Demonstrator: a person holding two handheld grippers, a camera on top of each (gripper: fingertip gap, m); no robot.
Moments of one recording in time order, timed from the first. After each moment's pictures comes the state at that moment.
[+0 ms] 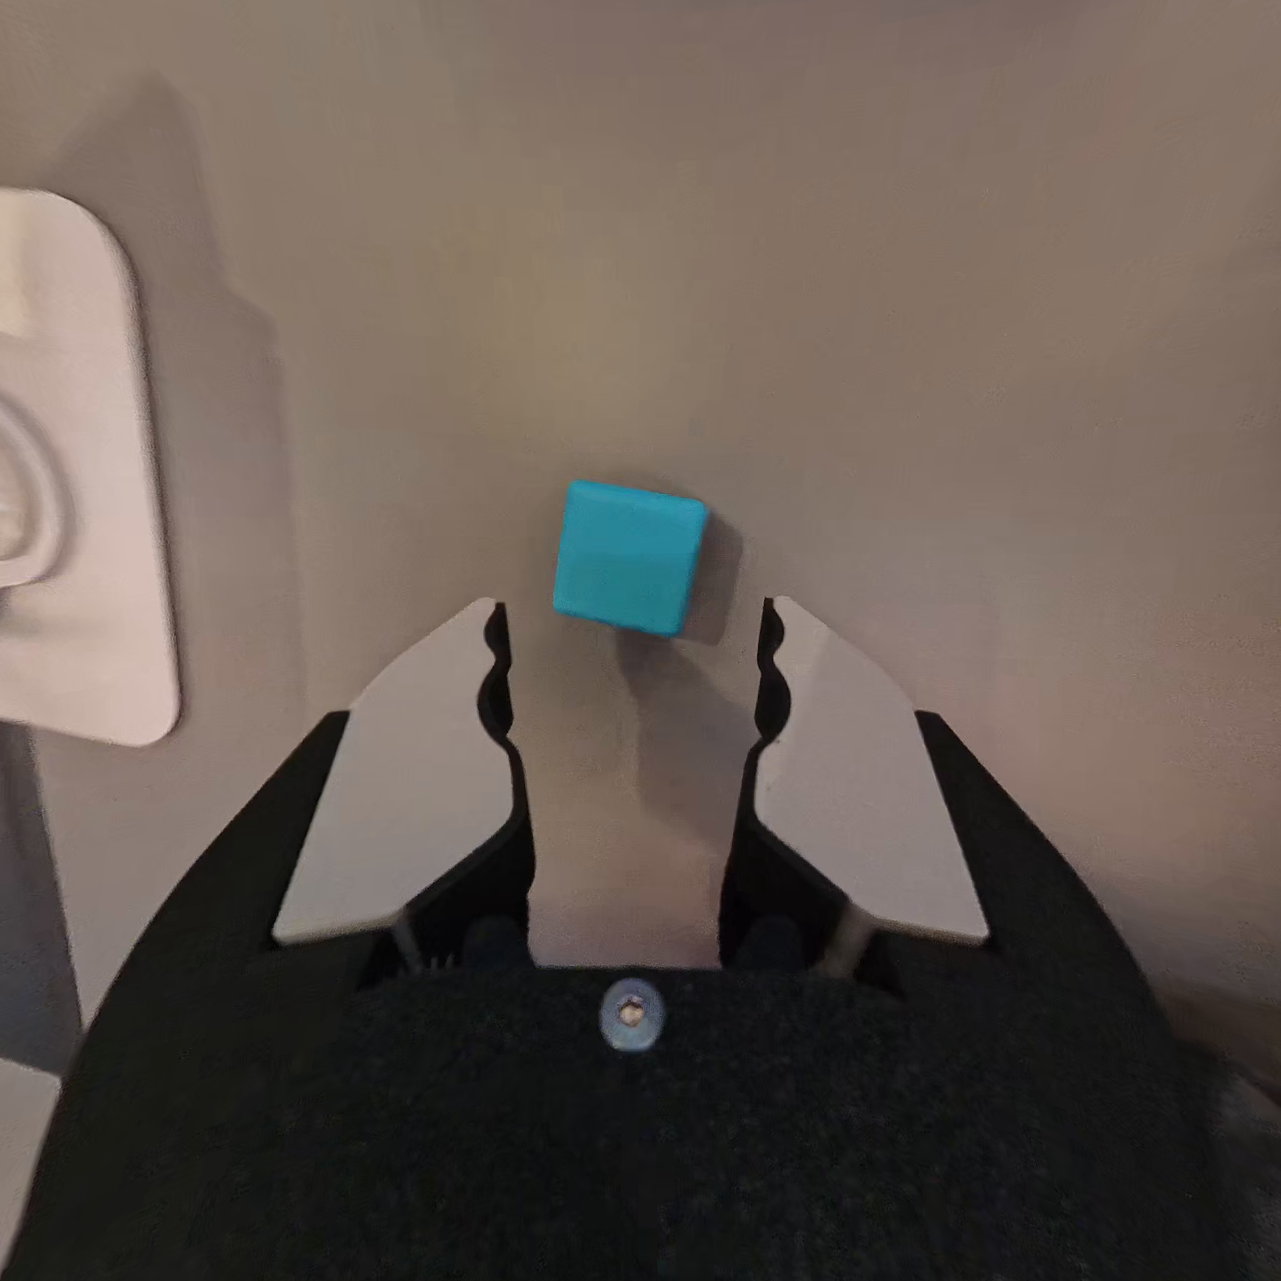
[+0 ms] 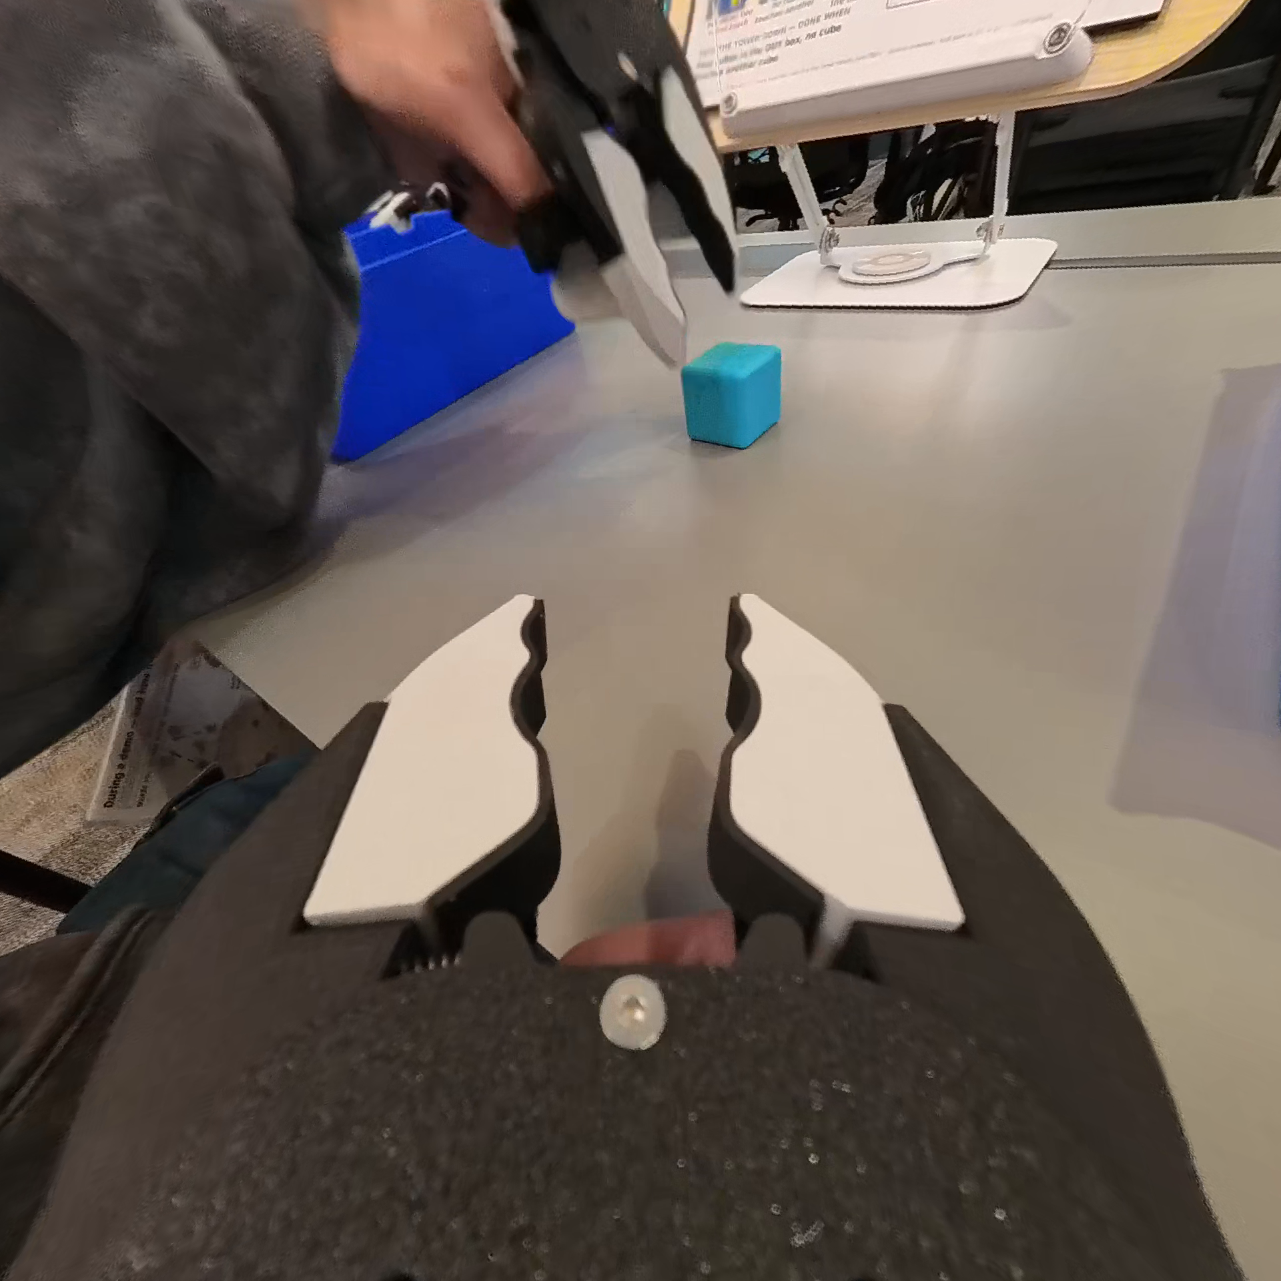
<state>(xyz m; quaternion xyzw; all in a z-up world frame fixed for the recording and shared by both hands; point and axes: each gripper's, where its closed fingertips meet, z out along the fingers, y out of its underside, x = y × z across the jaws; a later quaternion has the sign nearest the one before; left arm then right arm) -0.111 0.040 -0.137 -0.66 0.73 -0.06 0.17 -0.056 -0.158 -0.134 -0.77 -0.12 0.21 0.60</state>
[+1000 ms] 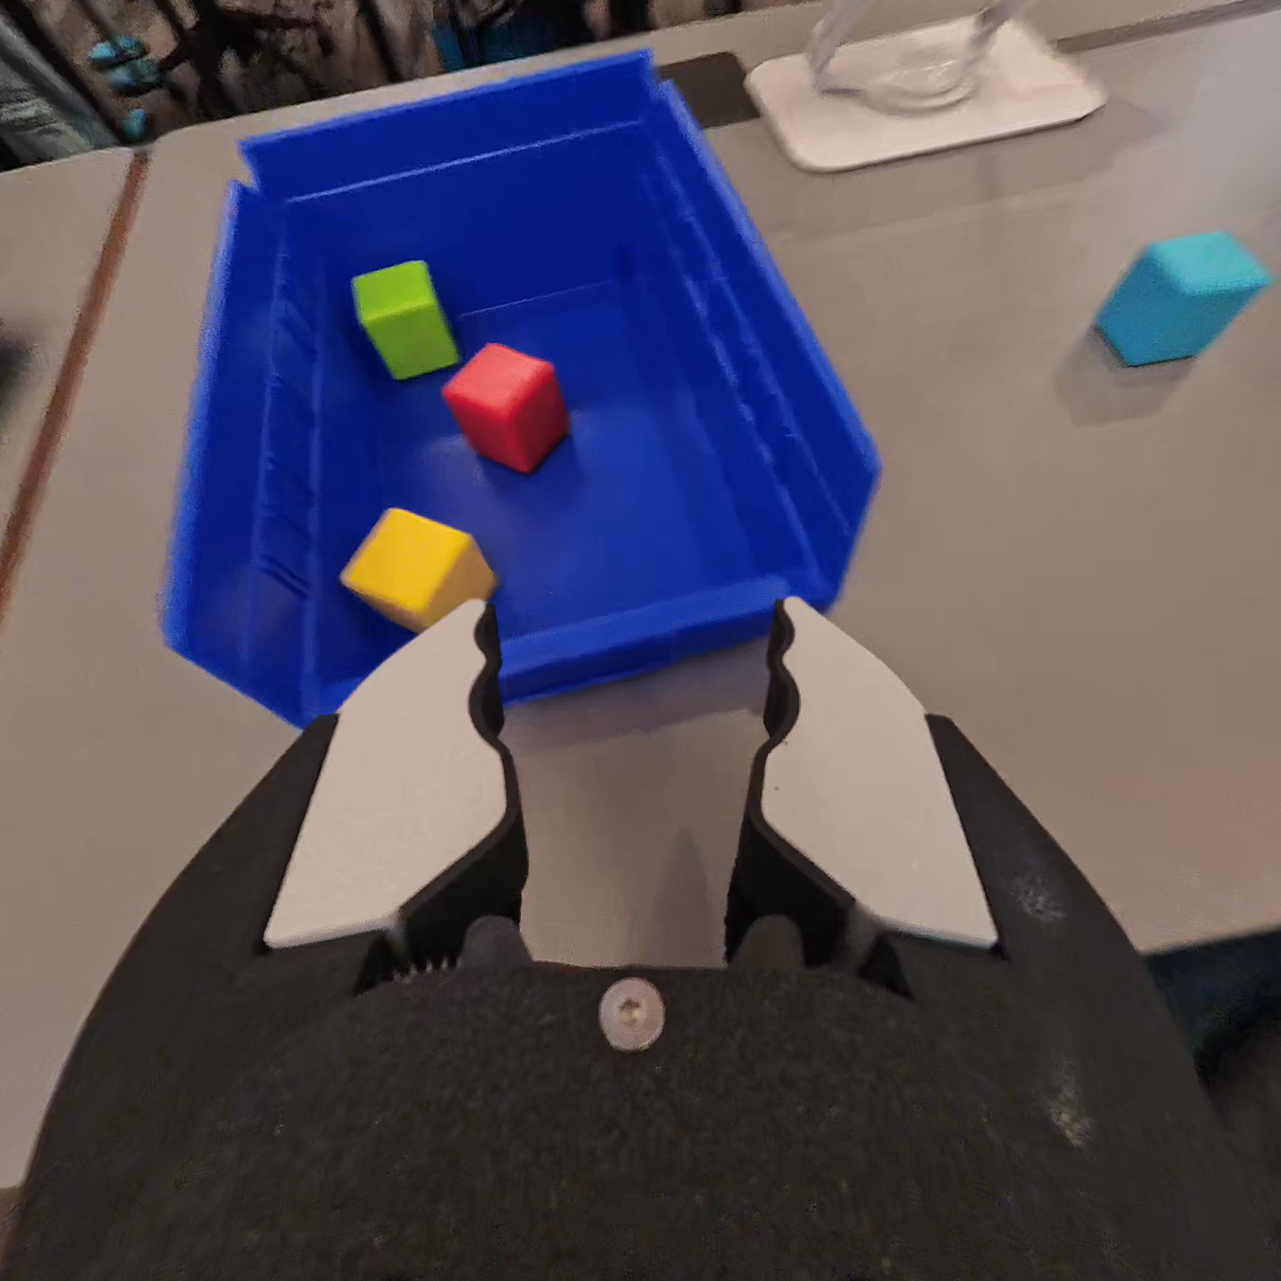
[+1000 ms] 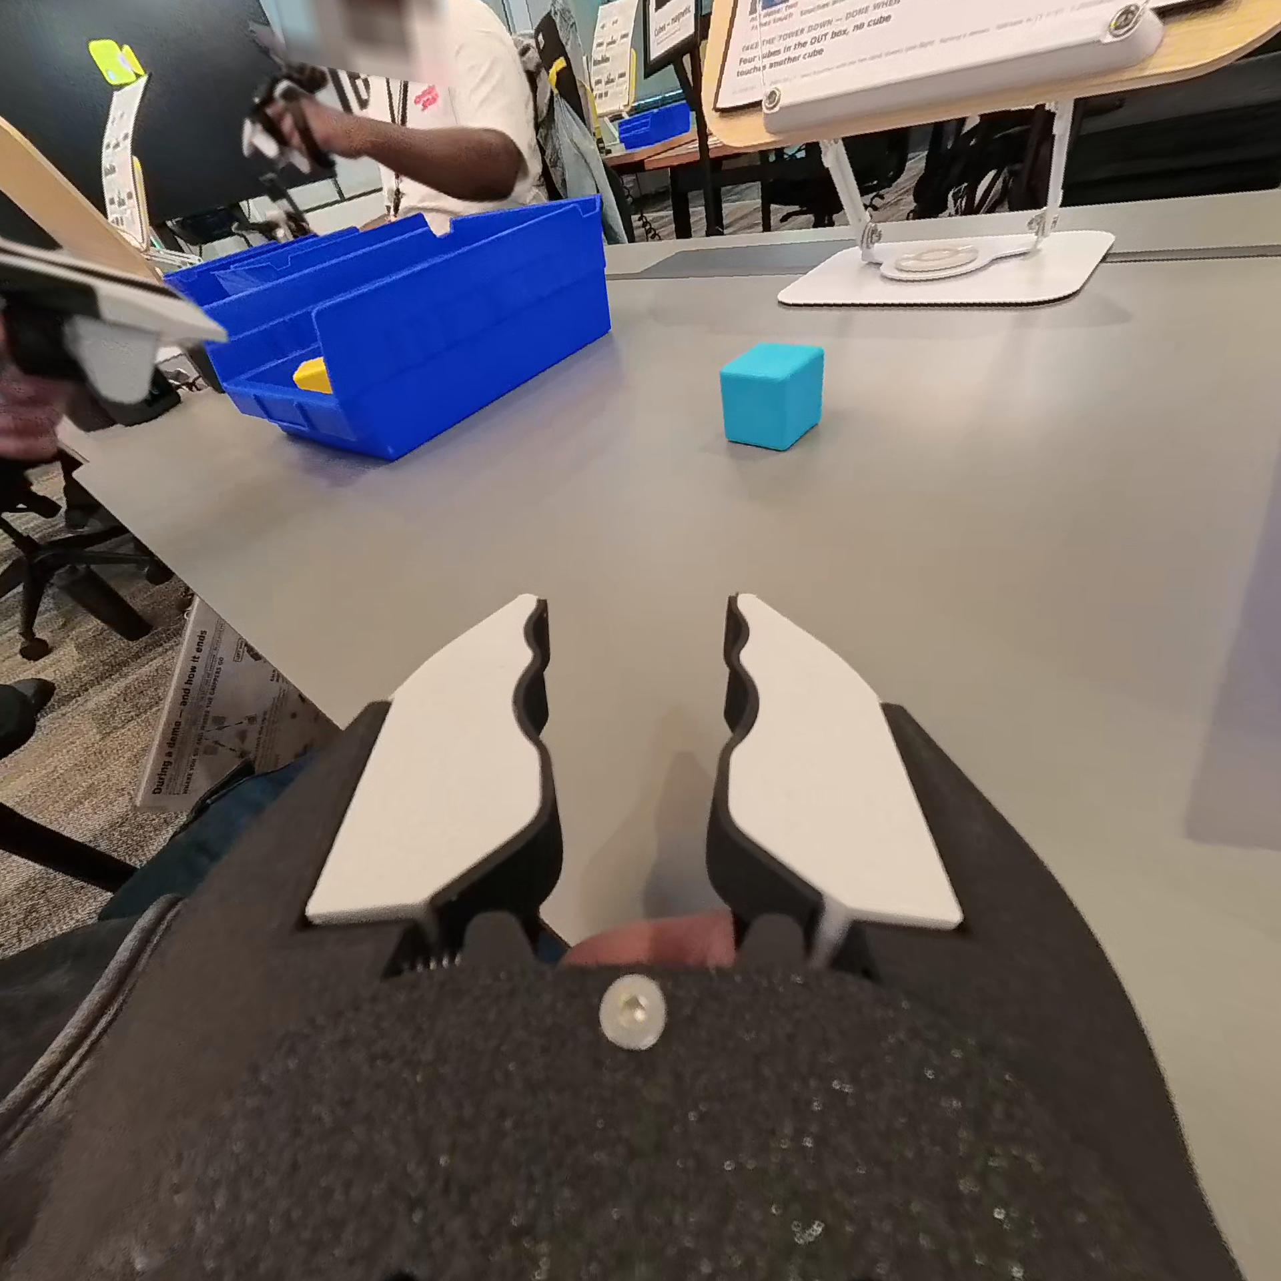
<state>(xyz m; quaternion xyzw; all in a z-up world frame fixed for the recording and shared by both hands) -0.429 -0.044 -0.088 -0.86 0.19 -0.06 0.48 -0.068 -0.161 -0.132 -0.76 -0.13 0.23 0.59</state>
